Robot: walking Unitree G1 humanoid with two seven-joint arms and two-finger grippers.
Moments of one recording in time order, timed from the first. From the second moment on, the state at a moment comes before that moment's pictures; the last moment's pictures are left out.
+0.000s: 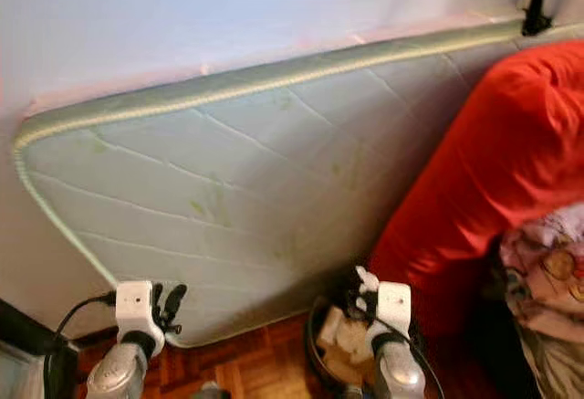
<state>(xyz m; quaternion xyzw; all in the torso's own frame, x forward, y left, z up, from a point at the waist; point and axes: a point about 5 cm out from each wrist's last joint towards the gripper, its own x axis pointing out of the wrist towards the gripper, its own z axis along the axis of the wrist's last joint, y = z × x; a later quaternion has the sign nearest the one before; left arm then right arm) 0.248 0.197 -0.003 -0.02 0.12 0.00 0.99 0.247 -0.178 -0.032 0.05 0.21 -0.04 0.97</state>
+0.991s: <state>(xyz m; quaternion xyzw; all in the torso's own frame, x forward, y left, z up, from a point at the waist) 0.244 0.196 -0.008 -0.02 0.13 0.00 0.99 0.243 -0.178 -0.040 0.05 0.26 -0.05 0.96</state>
